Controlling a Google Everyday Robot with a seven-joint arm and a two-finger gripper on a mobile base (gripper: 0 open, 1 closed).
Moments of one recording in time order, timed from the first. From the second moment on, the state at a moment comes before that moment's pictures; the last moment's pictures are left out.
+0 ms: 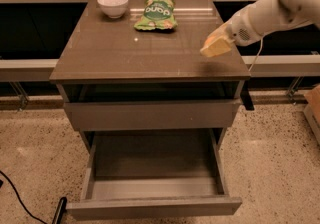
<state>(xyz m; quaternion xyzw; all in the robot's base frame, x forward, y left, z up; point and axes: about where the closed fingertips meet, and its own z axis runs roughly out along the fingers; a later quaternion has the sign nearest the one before) 0.687 -0.162 0.879 -0.49 0.78 0.12 0.37</state>
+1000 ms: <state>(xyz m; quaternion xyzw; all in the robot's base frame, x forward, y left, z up) 0.579 -0.205 0.931 -0.50 0.73 0.12 0.45</state>
